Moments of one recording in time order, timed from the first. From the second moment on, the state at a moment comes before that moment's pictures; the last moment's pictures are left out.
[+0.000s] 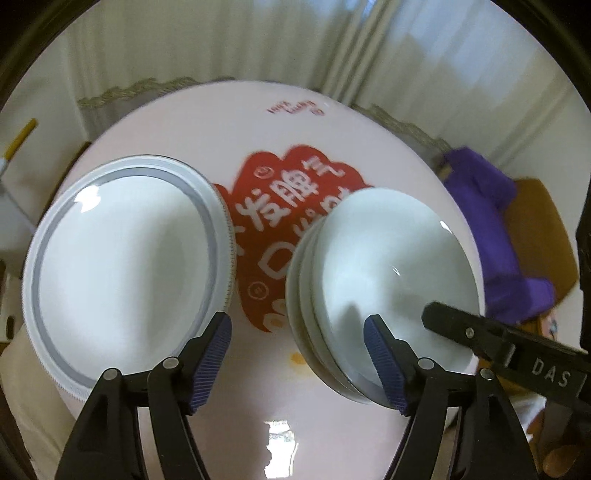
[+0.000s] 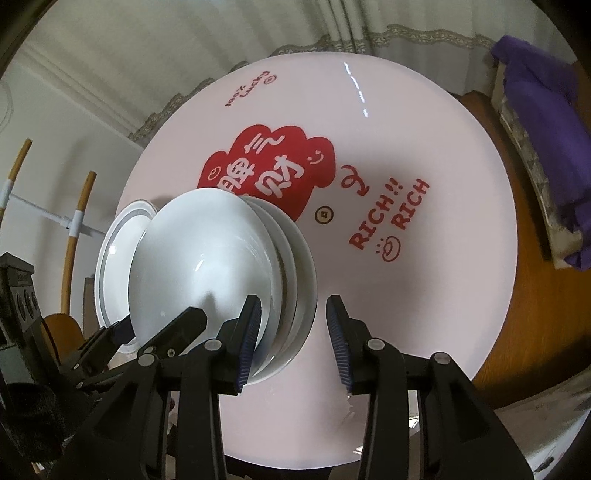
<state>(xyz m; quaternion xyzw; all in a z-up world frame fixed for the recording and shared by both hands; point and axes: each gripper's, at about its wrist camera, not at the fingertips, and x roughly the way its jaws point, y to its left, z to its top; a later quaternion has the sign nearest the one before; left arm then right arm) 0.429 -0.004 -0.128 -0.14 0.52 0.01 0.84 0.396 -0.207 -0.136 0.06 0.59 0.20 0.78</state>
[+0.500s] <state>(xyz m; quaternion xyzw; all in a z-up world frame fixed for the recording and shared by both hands) 0.412 -0.033 -0.128 -0.14 0.47 0.07 0.87 0.397 -0.198 -0.137 0.02 0.58 0.22 0.78</state>
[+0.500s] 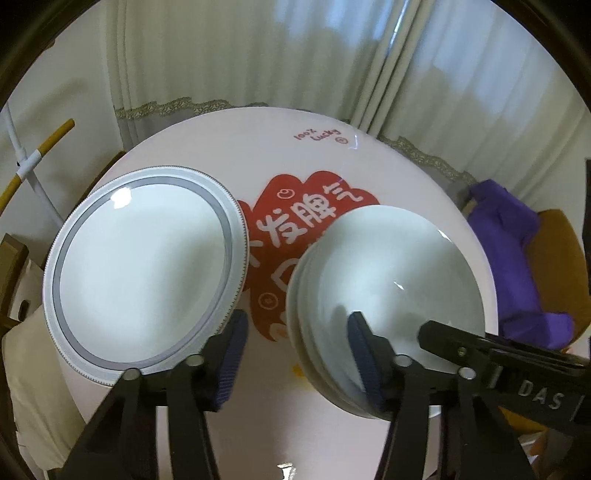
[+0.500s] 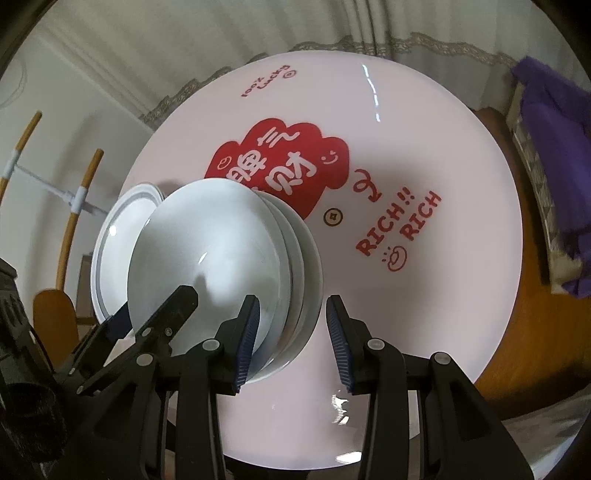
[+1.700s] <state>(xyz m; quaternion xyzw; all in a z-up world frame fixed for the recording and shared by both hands) 0.414 -0.033 -0.127 -0.14 0.46 0.06 0.87 0.393 -0.198 -0.137 0.02 0.57 0.22 0.79</state>
